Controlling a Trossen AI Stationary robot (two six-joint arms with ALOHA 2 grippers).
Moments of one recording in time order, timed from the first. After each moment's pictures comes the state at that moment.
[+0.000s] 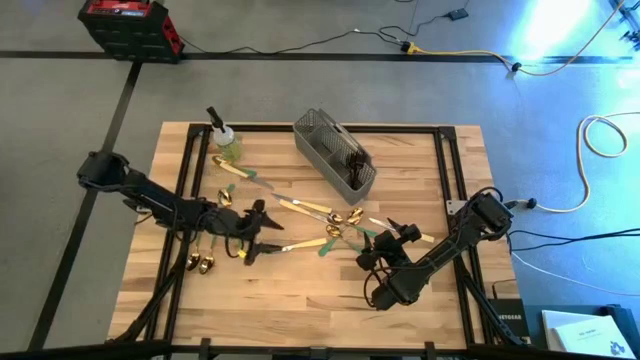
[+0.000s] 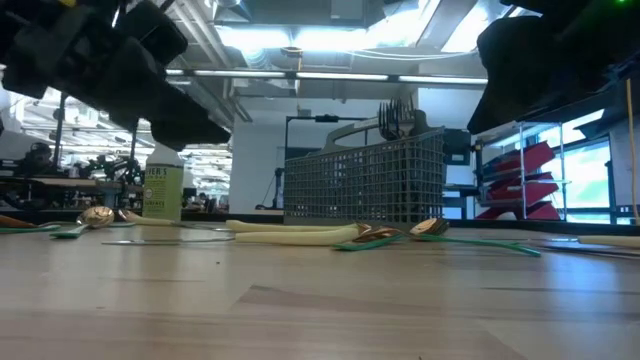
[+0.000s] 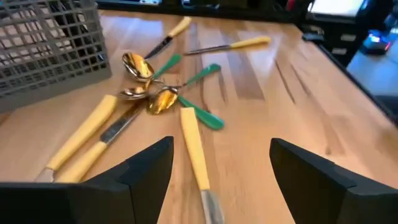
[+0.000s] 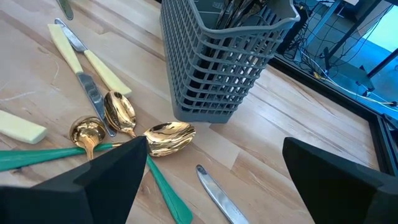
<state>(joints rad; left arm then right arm) -0.29 1.25 0.28 0.63 -0.22 -0.17 0.67 1.94 1.26 -1.46 0.99 1.90</state>
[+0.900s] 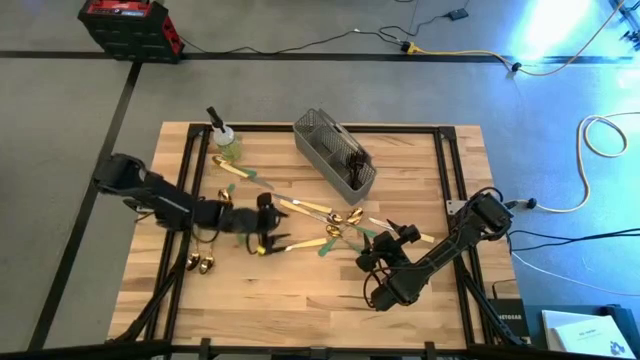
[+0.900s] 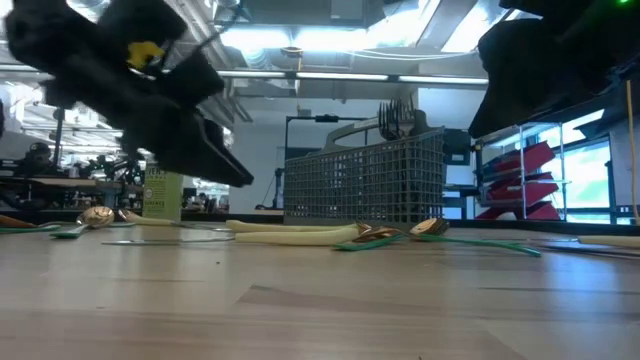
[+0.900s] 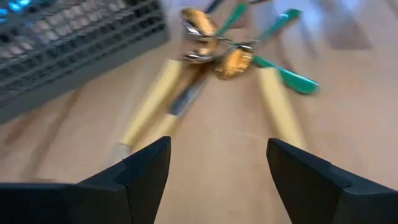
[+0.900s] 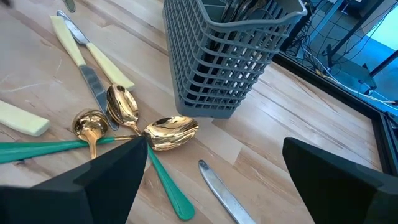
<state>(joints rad) -0.15 1.43 0.38 0.52 -0.30 -0.01 0.67 1.94 1.26 -1.43 0.97 1.87</state>
